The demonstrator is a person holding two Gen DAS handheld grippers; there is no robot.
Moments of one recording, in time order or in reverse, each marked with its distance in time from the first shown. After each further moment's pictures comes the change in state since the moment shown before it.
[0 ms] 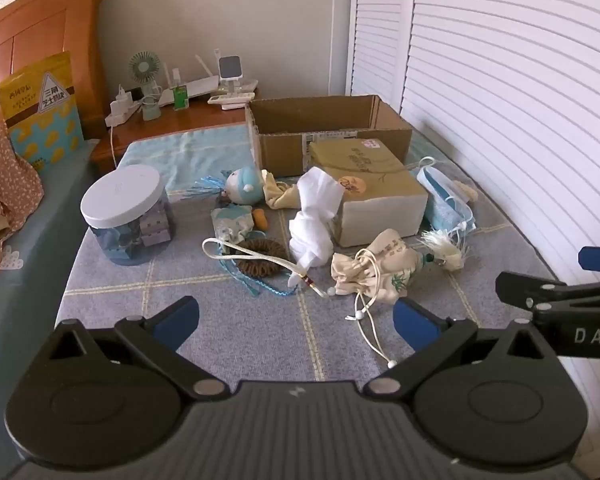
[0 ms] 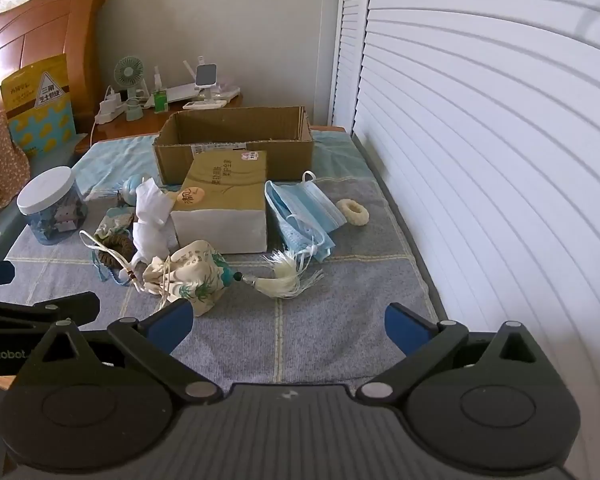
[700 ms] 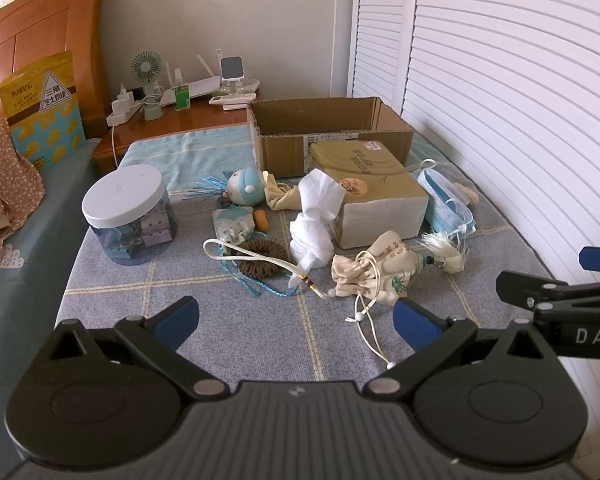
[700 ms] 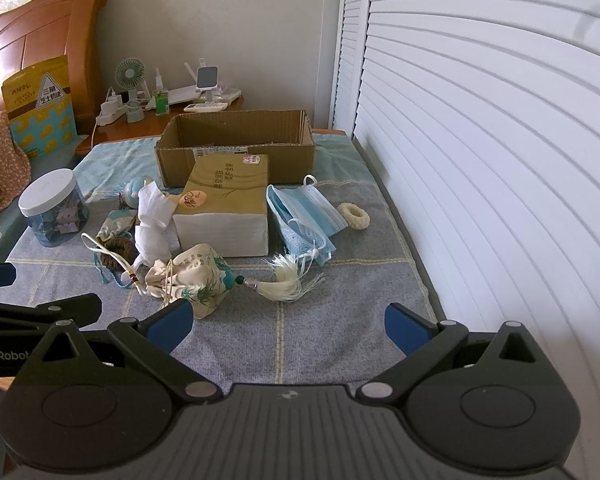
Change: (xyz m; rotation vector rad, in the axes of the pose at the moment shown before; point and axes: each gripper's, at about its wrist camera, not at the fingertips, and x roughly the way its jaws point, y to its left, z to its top) left arm 0.000 0.000 0.000 -0.005 0.001 0.001; right arm -0.005 0.002 0.002 -0.003 -0.010 -0.002
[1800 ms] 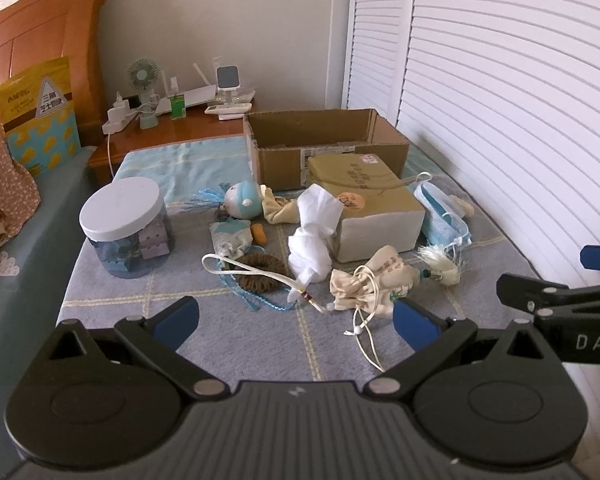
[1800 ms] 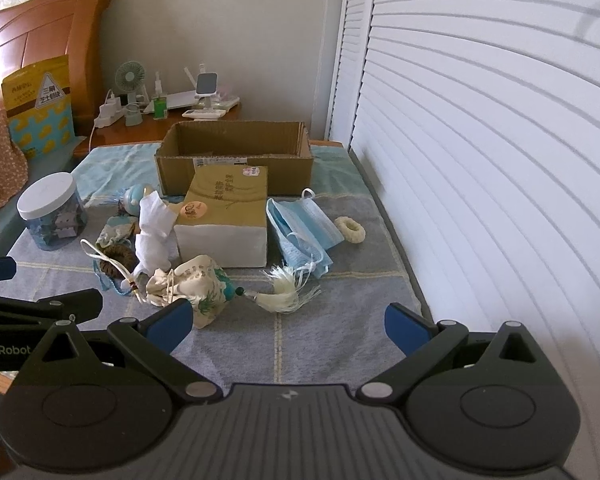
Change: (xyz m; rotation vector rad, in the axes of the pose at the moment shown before) left arm -0.001 0.005 0.006 -0.001 -0.028 -0.024; right arm -0.008 0.005 0.007 -0.028 -0.020 -0.026
